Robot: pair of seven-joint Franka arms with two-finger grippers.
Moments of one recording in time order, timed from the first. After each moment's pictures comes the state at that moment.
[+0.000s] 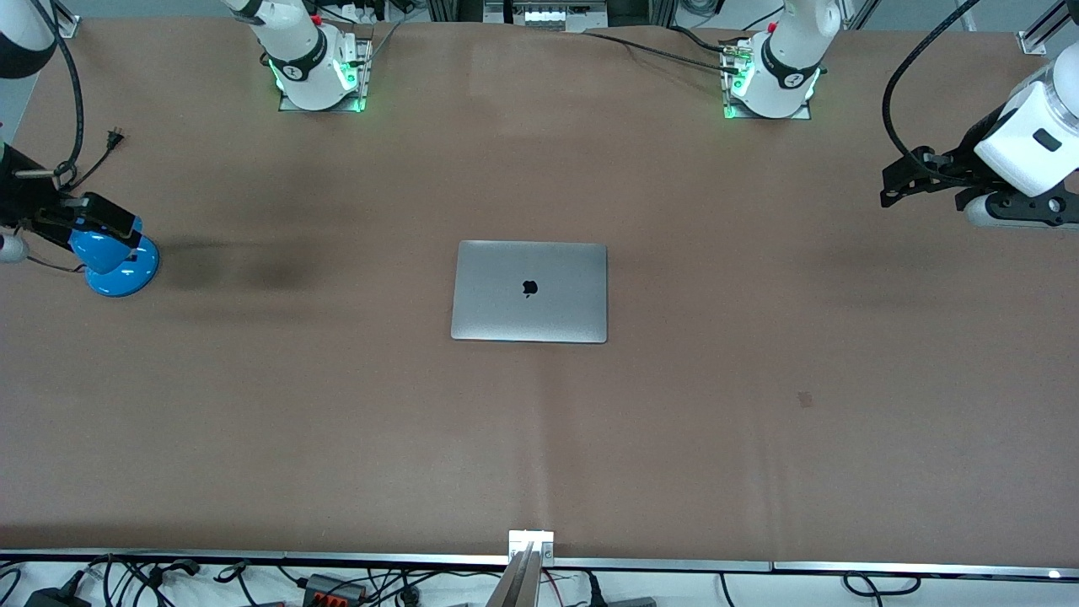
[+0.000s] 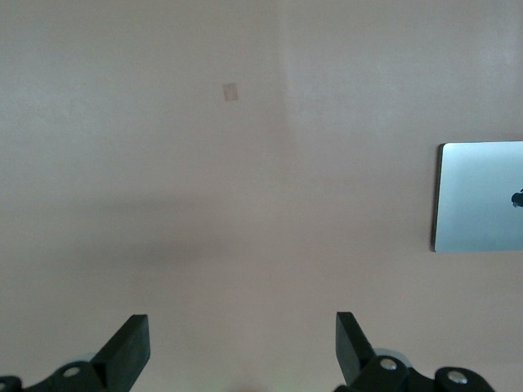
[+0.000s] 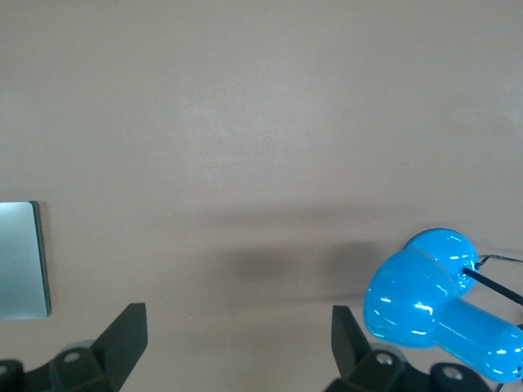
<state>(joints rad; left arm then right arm) 0.16 0.02 -0.24 -1.55 -0.02 1.49 -0.06 0.05 0.02 -0.10 -1.68 0.00 1.73 0.00</state>
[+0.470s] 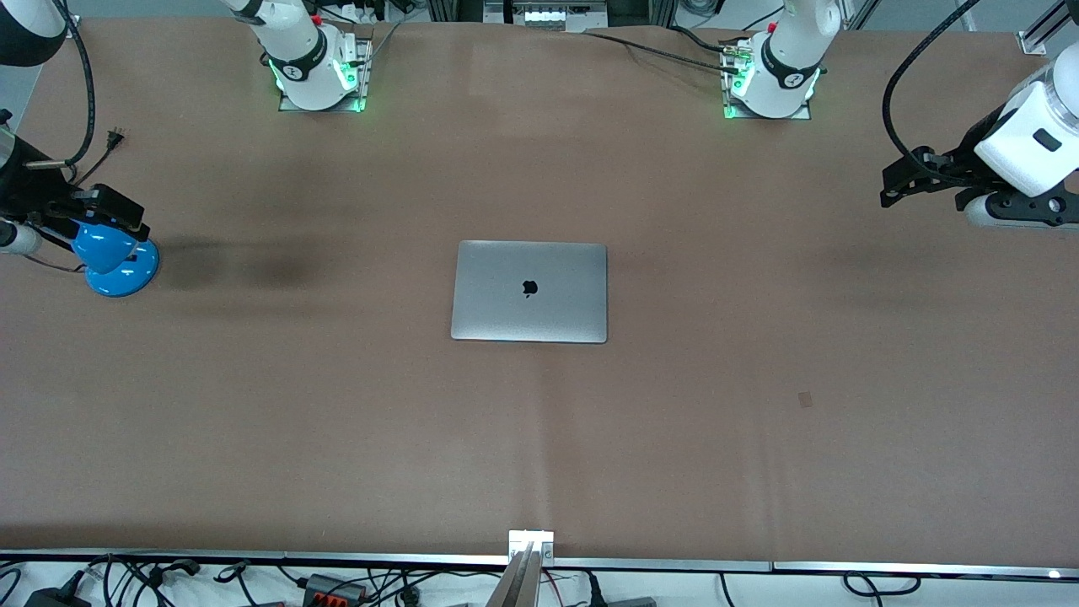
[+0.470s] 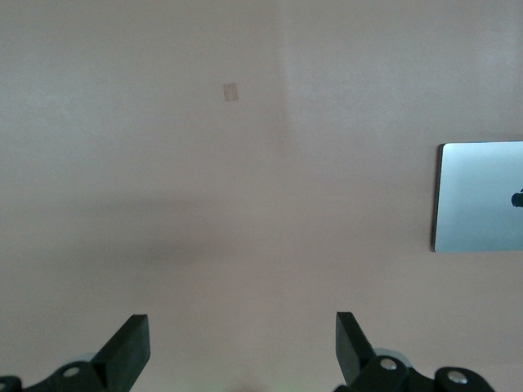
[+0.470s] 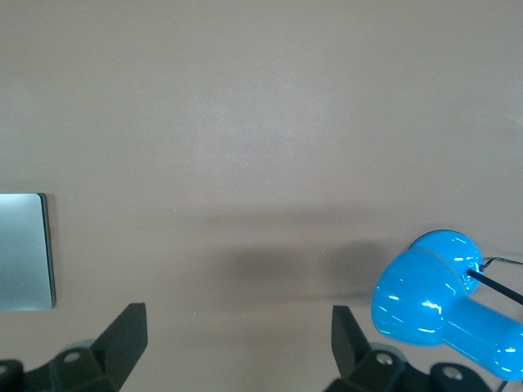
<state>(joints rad) 0.16 0.02 -0.24 -1.55 -0.02 1.49 -0.06 0.06 0.01 -0.10 -1.69 -0.01 1.73 0.00</state>
